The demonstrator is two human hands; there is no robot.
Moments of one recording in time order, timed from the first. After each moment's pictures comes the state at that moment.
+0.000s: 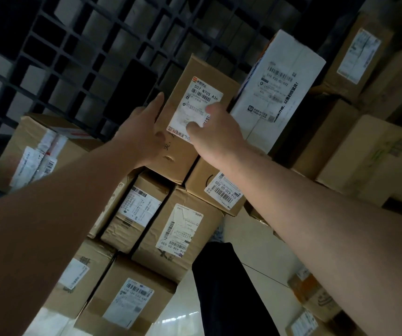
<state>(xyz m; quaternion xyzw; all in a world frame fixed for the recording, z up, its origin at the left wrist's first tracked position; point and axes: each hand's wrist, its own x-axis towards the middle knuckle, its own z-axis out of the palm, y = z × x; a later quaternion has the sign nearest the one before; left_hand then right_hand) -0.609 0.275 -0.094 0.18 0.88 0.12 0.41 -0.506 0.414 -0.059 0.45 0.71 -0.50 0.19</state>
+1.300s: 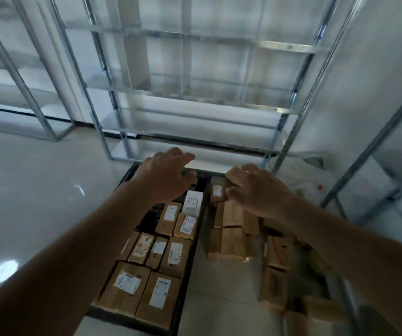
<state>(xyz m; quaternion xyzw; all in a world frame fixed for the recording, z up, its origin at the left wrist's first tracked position) -0.267 -0.002 0.708 0.61 0.78 0.13 0.01 -0.049 0.124 0.692 0.35 0.93 -0.10 -0.01</state>
